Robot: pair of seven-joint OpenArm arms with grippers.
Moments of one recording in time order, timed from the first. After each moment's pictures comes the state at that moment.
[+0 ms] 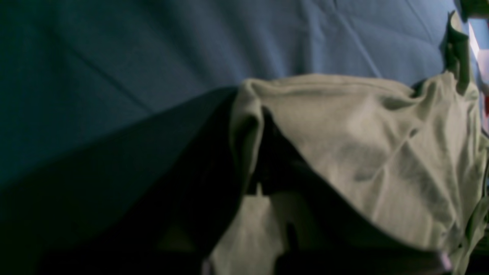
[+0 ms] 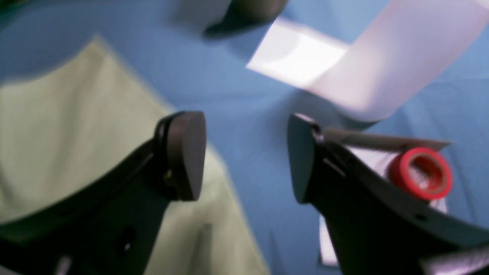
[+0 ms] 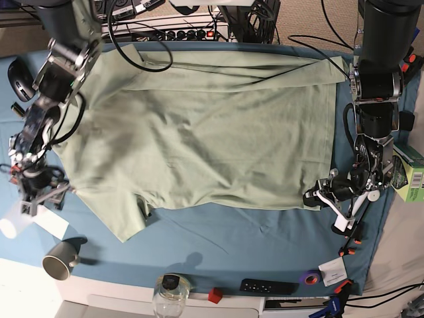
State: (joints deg) left arm -34.8 -16.3 -2.2 31.3 -38.5 -32.3 40.0; right arm 25.7 21.9 30.1 58.5 -0.4 25.9 -26.5
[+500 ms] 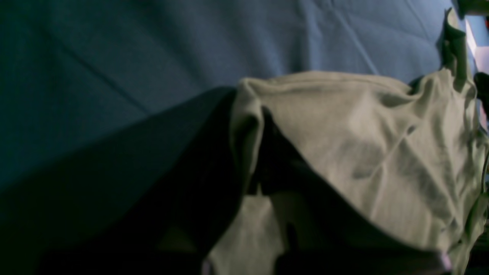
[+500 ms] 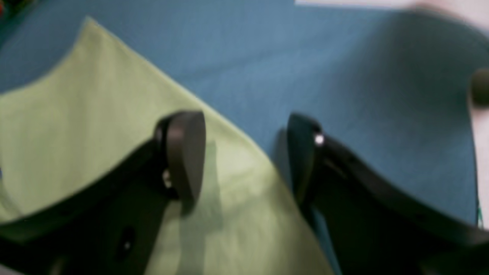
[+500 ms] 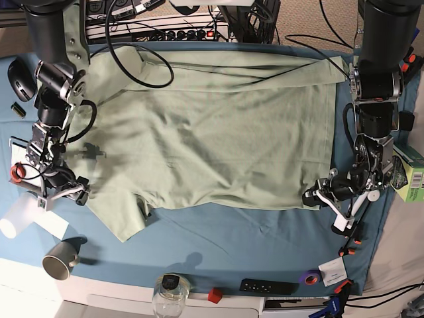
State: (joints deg) left arm -34.8 -16.3 -2.2 31.4 -38.3 -33.5 40.1; right arm 35.4 23.5 30.1 25.7 0.1 27.9 -15.2
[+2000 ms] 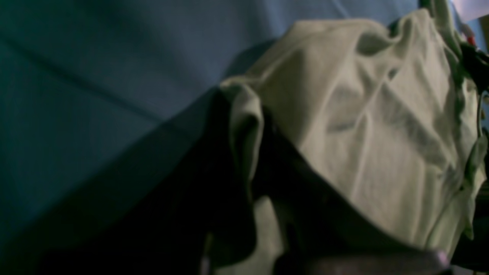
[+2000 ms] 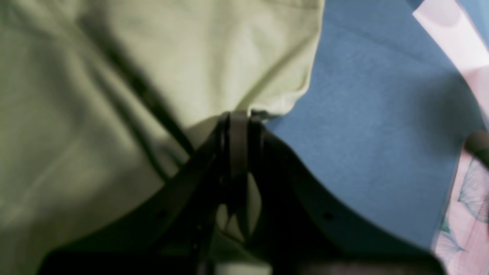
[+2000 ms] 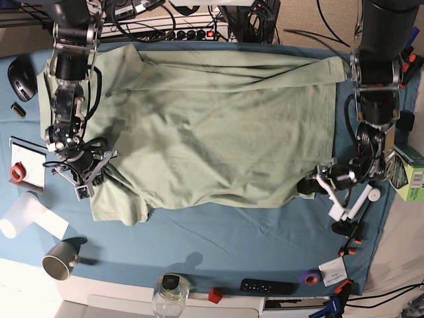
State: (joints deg) left arm -28.2 -17.6 -3.1 40.9 -43.8 -43.0 45.7; right arm 12.7 20.8 10.8 68.7 -3.6 26.7 -26.7
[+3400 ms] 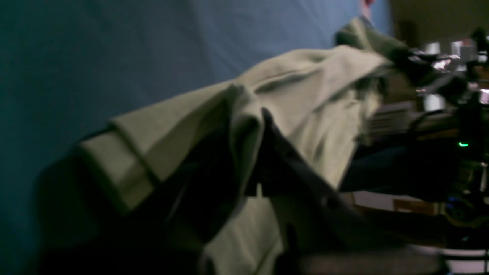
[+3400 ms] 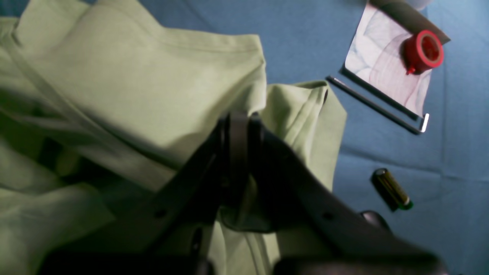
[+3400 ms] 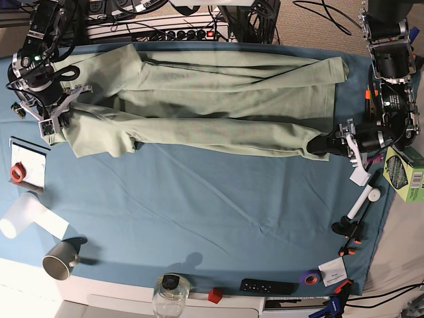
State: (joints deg) left arm -11.3 -22.2 -13.2 61.9 -79.5 -43.3 79.8; right arm -20.4 20.8 31.7 108.1 10.6 30.6 -42.7
